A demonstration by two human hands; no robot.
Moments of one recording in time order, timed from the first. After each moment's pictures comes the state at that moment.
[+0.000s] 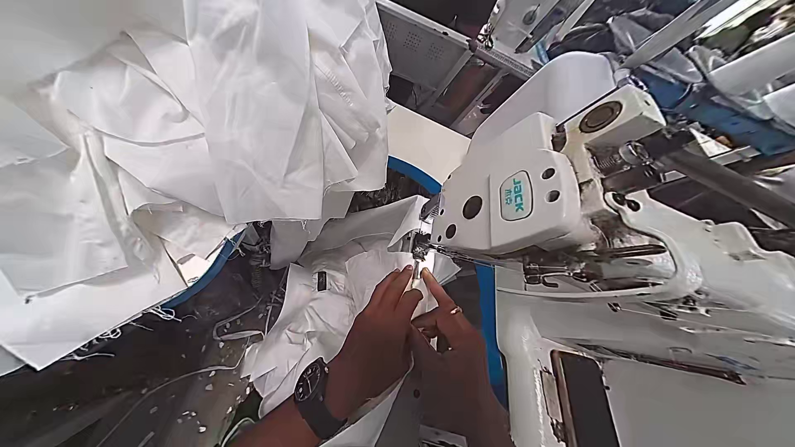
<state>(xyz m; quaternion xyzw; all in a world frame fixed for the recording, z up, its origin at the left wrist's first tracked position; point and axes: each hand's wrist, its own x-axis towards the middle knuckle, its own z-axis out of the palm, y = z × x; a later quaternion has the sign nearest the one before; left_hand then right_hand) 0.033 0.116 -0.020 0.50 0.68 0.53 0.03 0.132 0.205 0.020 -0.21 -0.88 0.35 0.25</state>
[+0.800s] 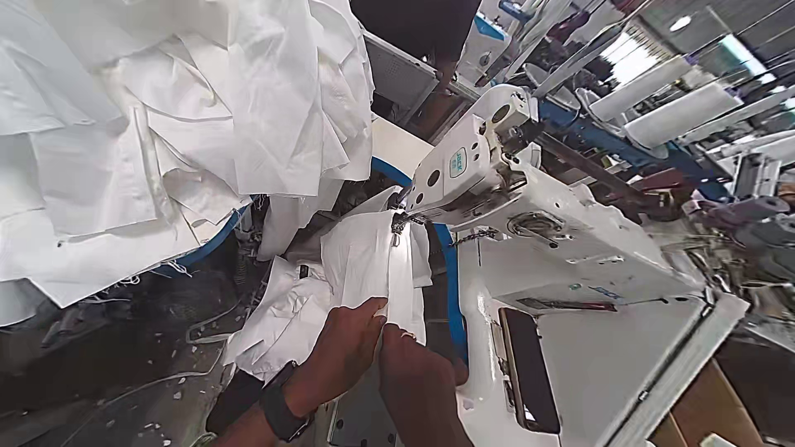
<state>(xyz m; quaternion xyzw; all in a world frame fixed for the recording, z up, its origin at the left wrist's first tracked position) 0.059 0.044 0.004 0.45 0.68 0.53 0.23 0.169 0.112 0.050 -0.20 -0.95 -0.14 0.17</state>
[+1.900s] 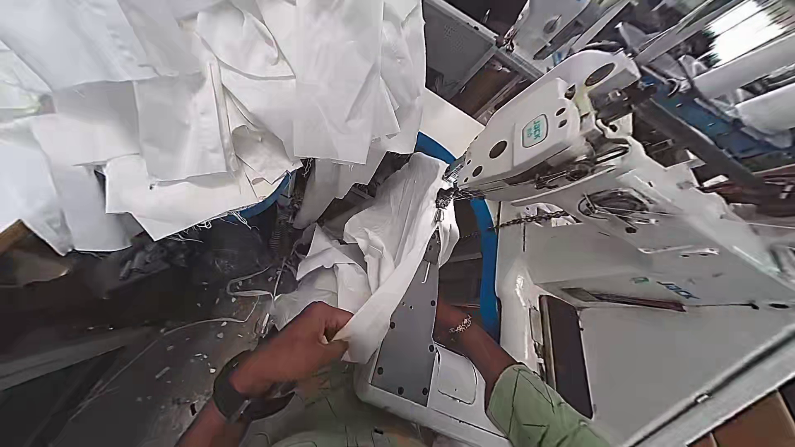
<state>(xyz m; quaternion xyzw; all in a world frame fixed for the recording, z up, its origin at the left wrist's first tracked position) 0.031 -0.062 -0.034 0.37 0.61 0.54 0.45 0.161 0.205 -0.002 -0.19 -0.87 0.30 -0.34</state>
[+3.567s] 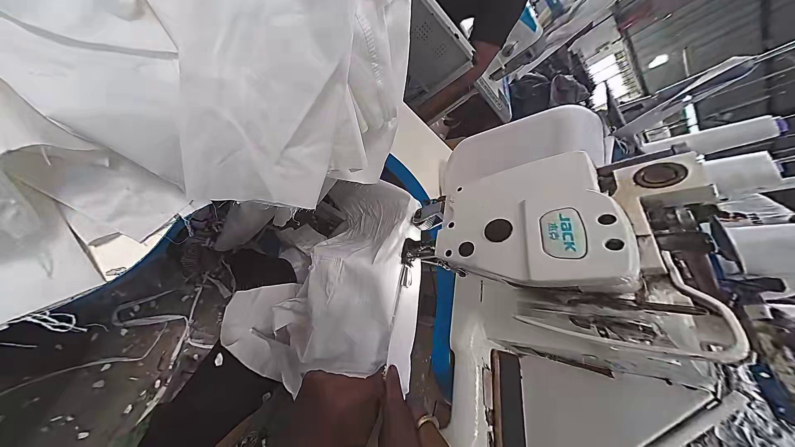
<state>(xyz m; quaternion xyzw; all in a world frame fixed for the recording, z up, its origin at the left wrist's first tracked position) 0.058 0.050 -0.024 0.44 0.61 0.65 0.14 0.139 0.100 0.075 -0.26 -0.96 -0.08 0.05</state>
